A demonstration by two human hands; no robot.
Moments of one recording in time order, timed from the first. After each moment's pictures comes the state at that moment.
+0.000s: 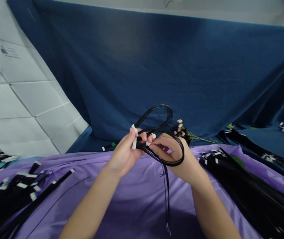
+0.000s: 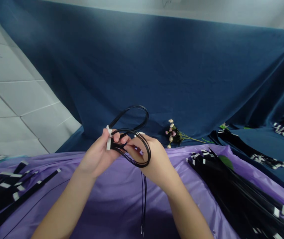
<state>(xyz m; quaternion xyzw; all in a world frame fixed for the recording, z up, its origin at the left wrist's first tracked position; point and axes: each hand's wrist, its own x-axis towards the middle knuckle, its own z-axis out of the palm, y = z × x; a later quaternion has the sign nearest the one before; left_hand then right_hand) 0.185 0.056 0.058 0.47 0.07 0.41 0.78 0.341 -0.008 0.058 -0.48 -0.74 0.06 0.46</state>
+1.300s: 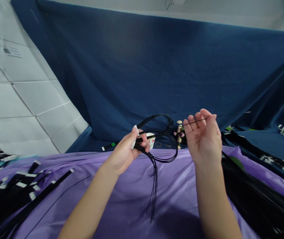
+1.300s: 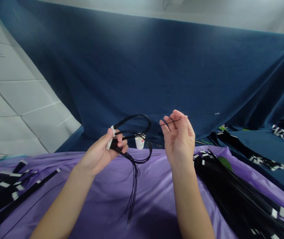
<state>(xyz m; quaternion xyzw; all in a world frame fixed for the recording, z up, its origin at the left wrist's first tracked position) 0.182 0.062 0.058 0.51 0.15 0.41 0.74 0.378 0.011 0.070 -0.21 -0.32 0.26 0.89</state>
